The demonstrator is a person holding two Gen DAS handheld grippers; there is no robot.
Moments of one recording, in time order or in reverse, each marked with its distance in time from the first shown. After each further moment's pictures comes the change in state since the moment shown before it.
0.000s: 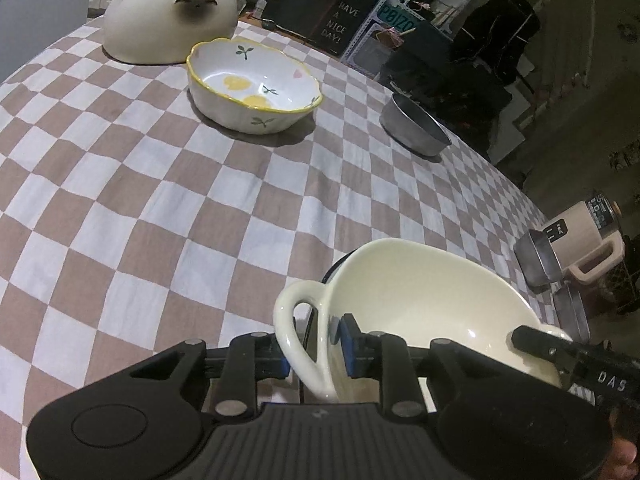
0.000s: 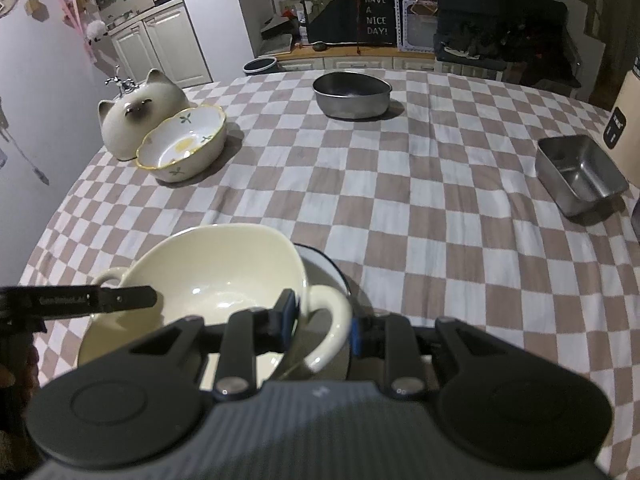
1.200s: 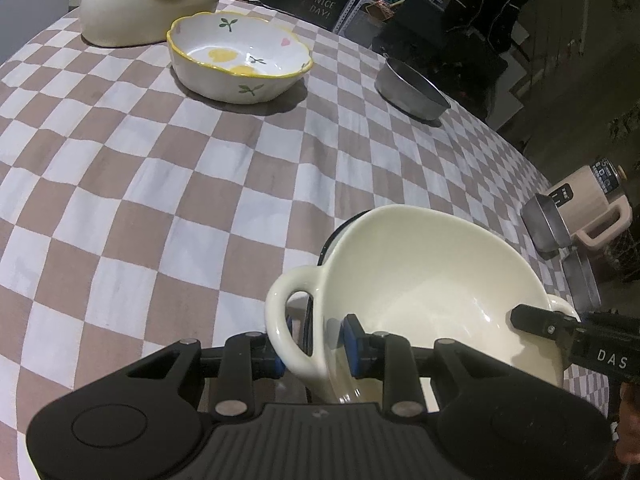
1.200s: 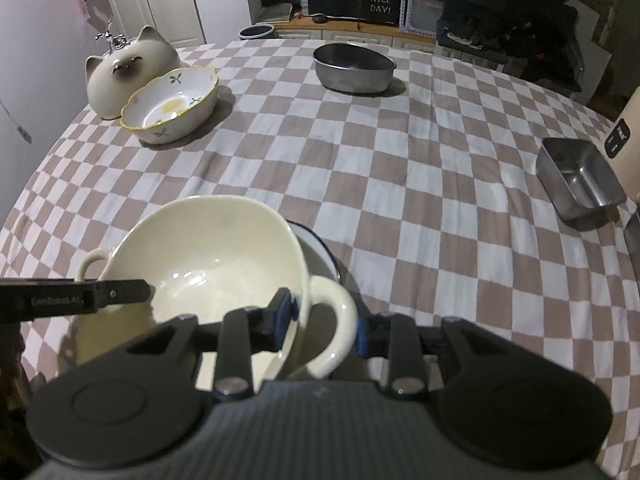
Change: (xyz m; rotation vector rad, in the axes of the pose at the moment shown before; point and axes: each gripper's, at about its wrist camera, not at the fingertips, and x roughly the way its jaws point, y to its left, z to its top) left arm 0.017 -0.004 -0.007 0.064 0.074 0.013; right arm 0.016 -0.003 0.004 -0.079 0.104 -0.052
